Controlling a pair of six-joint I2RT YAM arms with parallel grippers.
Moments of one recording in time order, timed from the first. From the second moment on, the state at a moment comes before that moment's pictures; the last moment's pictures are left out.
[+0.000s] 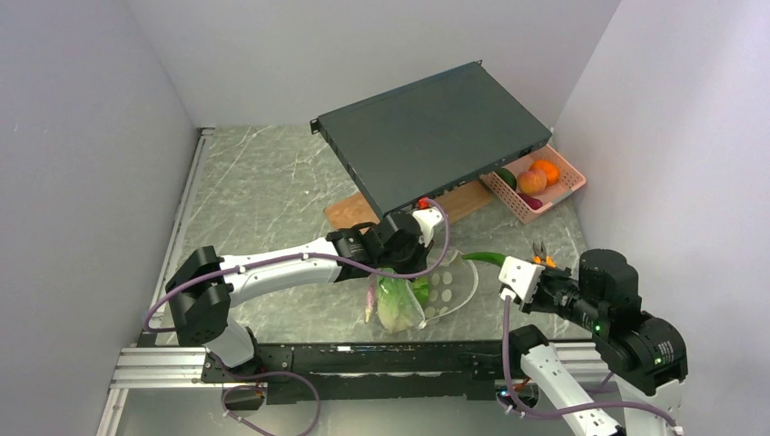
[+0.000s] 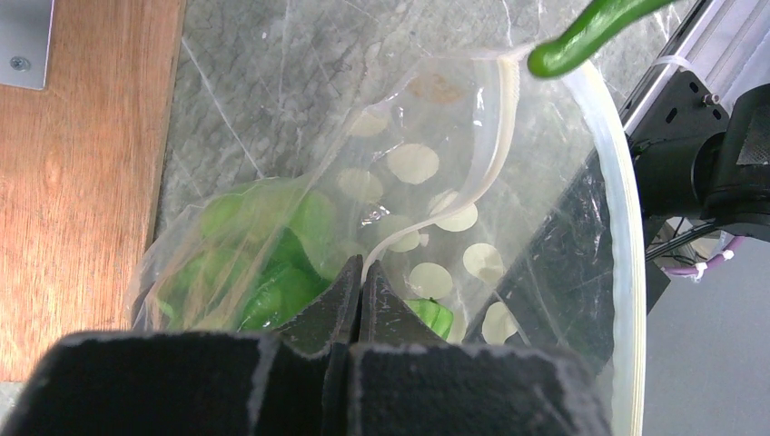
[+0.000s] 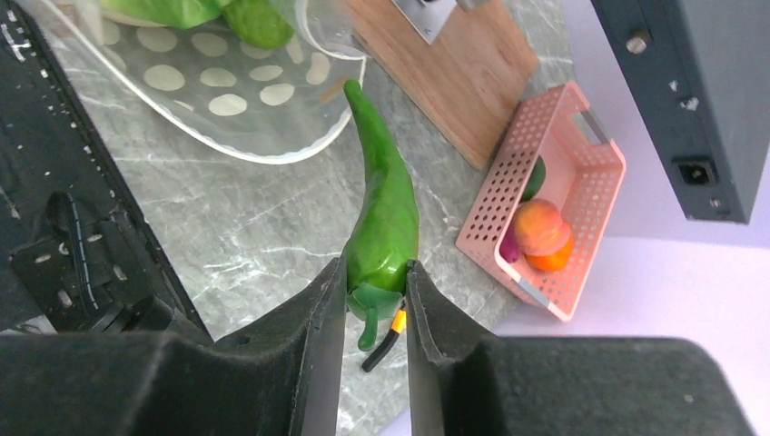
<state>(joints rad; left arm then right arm) -1.10 1.58 1.19 -0.28 0.00 -0.33 0.33 0.51 1.24 -1.36 -0.29 -0.95</state>
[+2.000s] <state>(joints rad) -1.10 1.44 1.07 -0.17 0.06 -0.20 -0.39 1.09 0.91 -0.30 -0.38 -0.02</state>
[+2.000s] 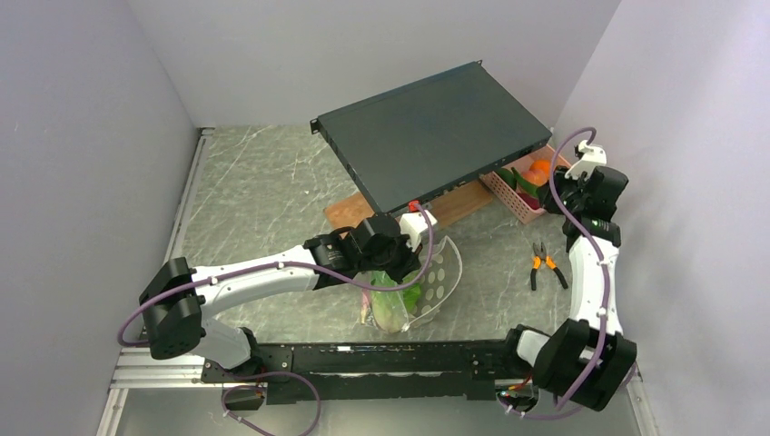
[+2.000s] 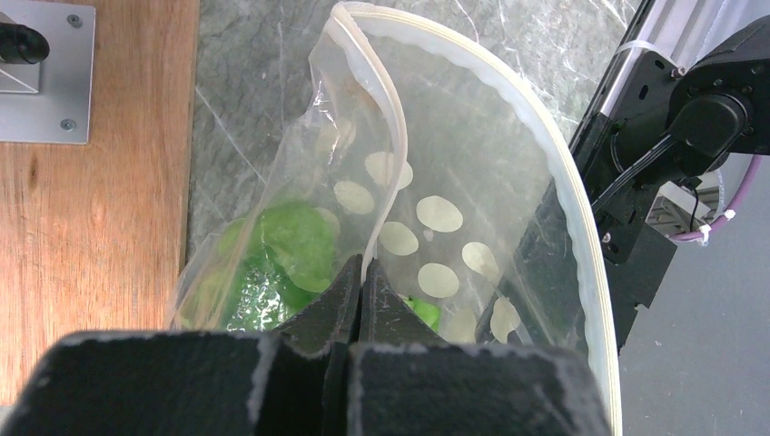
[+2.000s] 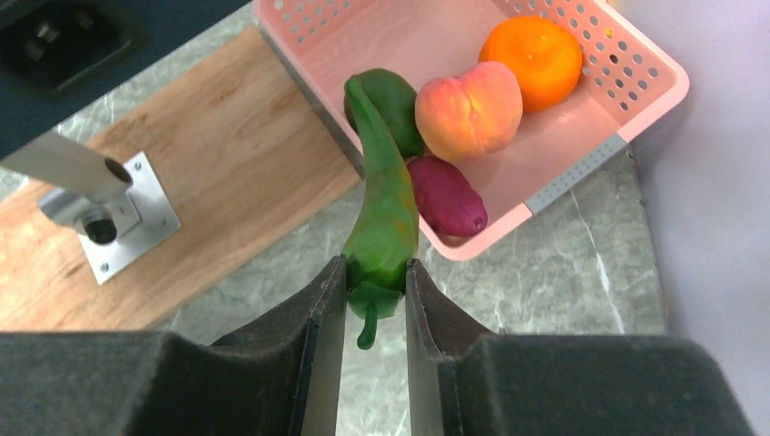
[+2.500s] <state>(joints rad) -1.10 1.44 1.07 -0.16 0.06 -0.20 -0.40 1.34 0.97 -0.07 -0.37 0.16</state>
